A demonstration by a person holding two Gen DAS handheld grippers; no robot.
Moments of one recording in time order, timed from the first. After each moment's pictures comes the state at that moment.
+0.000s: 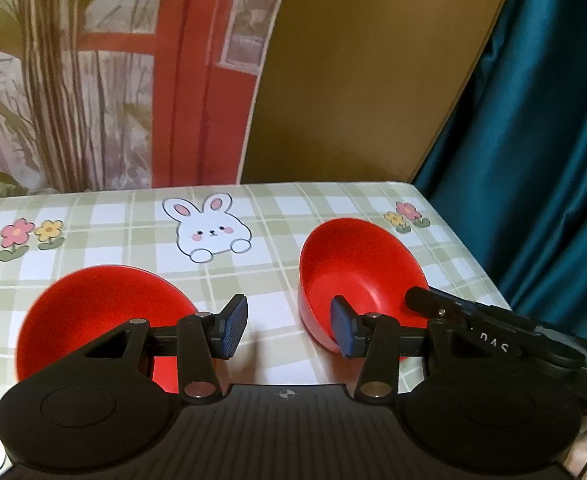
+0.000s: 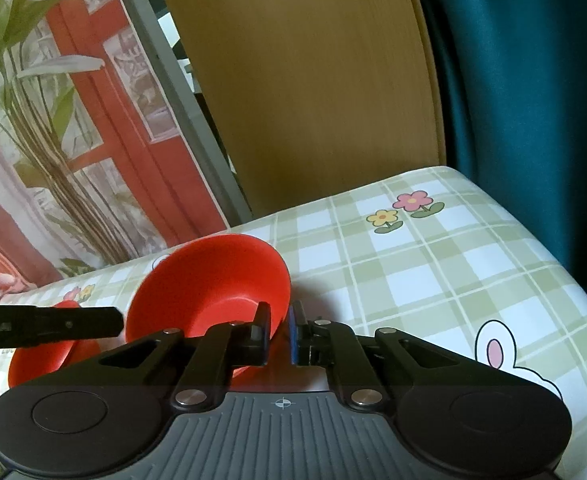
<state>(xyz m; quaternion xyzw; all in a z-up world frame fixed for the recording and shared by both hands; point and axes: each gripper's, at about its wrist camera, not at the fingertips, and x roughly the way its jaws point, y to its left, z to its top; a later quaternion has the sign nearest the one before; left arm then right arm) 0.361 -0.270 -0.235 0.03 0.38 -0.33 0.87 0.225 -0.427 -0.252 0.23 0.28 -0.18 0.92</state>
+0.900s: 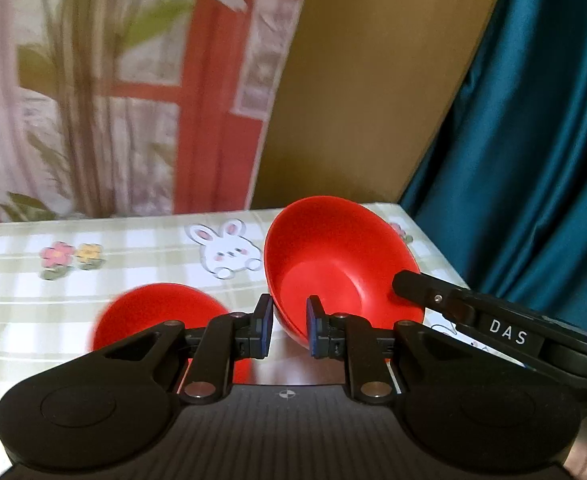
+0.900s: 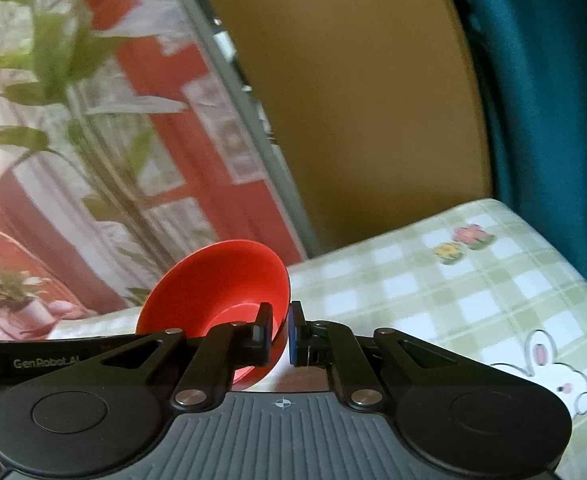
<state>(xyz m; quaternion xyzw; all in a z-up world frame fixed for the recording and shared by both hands) 0.328 -0.213 -0.187 0.01 0.33 -0.33 0.88 0.228 -0.362 -0.178 0.25 0.23 -0.14 0.93</state>
